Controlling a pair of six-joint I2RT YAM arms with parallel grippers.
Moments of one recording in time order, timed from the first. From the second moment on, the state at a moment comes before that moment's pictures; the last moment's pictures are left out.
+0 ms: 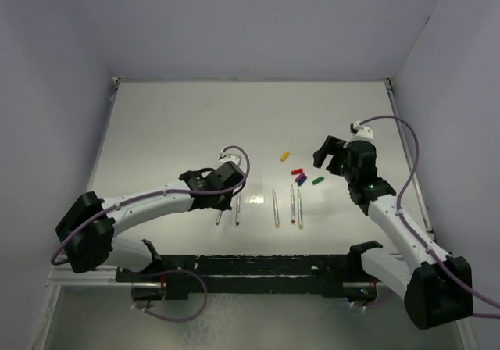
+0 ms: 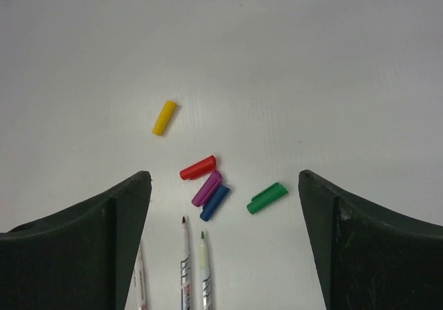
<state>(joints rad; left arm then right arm) -0.93 1.39 0.87 -0.63 -0.29 -0.62 0.19 0.95 0.57 -0.10 0.09 0.44</state>
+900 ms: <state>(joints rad) -0.93 1.31 0.78 -0.20 -0.28 -0.41 0.48 1.39 0.76 -0.15 0.24 0.56</state>
